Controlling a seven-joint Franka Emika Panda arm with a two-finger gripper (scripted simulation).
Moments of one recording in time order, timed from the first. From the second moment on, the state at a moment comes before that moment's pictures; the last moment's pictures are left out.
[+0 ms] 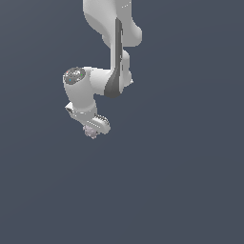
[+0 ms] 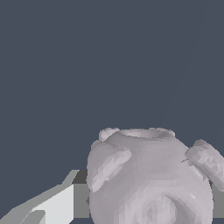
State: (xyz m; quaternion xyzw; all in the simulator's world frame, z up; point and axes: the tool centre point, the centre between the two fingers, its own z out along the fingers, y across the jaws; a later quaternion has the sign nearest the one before) arm -0.048 -0.146 0.114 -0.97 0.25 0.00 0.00
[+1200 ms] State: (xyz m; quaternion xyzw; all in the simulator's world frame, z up) arm -0.049 -0.244 0.268 -0.97 0.25 0.00 0.00
